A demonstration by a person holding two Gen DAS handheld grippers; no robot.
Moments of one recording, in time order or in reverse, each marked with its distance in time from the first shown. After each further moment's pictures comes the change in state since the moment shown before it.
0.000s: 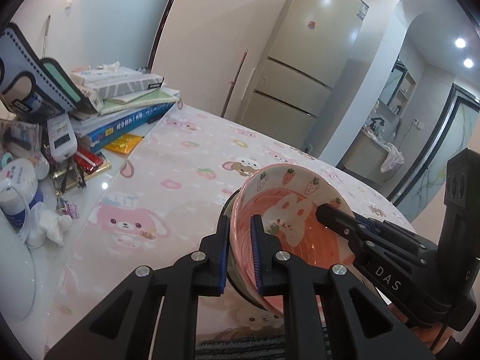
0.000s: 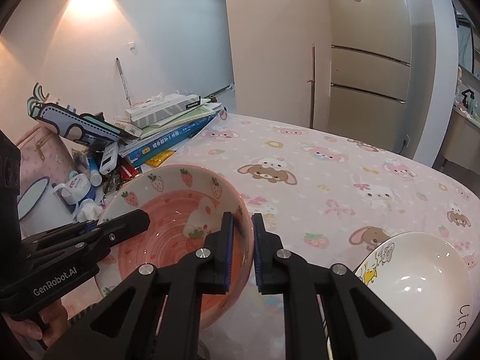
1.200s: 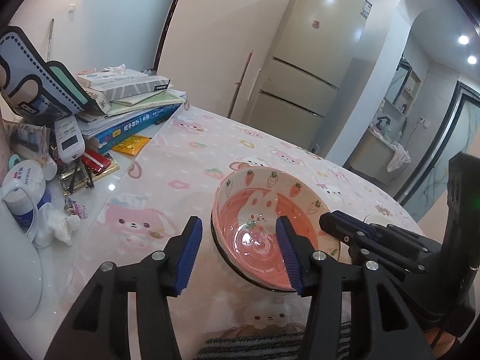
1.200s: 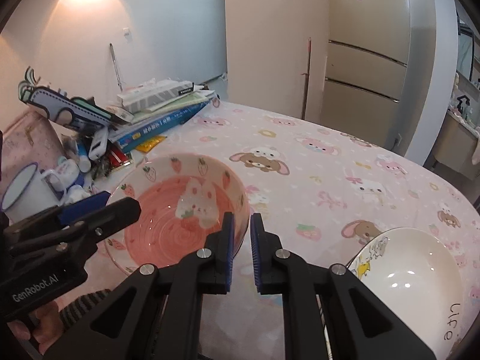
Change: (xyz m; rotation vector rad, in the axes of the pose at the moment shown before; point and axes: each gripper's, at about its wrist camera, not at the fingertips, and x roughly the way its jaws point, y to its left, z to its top) left arm -0.001 0.003 0.001 0.001 0.002 0.030; right arm 0.007 0.005 -0.002 -0.041 0.062 -0.060
